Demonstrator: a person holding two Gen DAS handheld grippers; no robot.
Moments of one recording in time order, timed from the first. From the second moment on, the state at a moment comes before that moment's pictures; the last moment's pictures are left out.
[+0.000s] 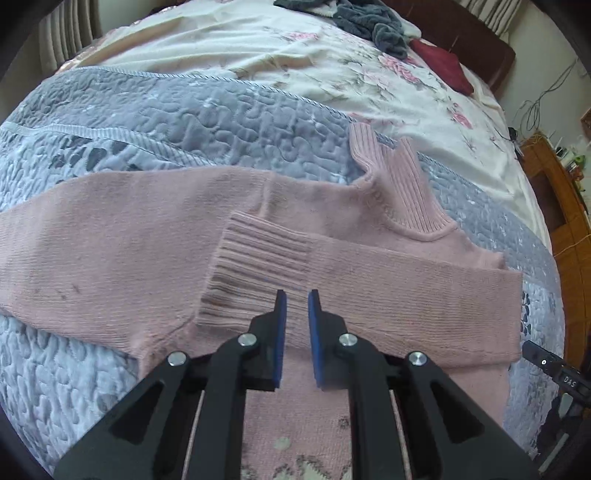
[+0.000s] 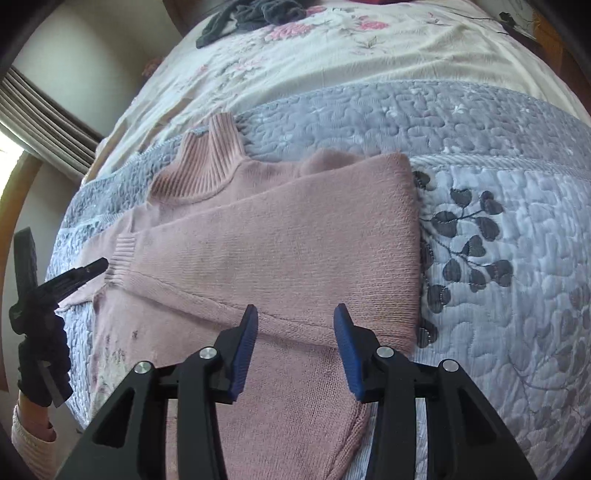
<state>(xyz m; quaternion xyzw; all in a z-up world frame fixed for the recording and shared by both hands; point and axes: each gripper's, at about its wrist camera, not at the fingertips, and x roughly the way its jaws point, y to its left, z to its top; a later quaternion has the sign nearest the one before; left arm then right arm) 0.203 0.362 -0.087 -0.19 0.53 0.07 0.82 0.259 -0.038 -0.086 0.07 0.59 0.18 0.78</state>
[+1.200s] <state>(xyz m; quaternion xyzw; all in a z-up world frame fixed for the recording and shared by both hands) -0.014 0.683 -0.099 -0.42 0.42 0.26 0.76 0.166 0.088 -0.132 -0.01 0.62 0.27 0.74</state>
